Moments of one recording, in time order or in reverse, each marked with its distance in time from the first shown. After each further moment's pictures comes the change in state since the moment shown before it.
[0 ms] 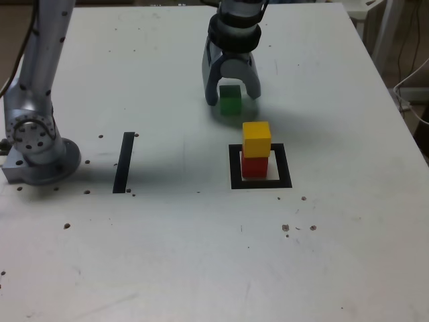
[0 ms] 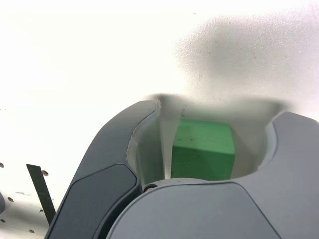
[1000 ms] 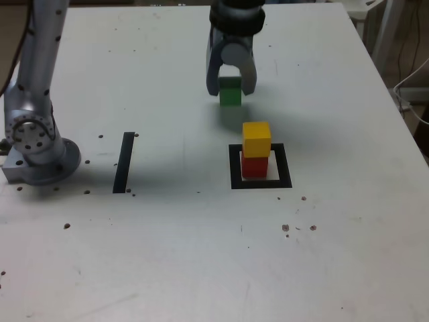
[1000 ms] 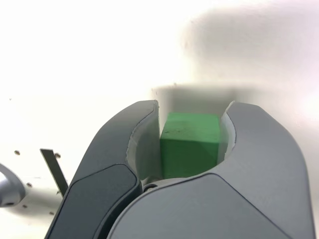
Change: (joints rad) arm -0.022 -0.052 -0.104 0.133 -0.055 0.082
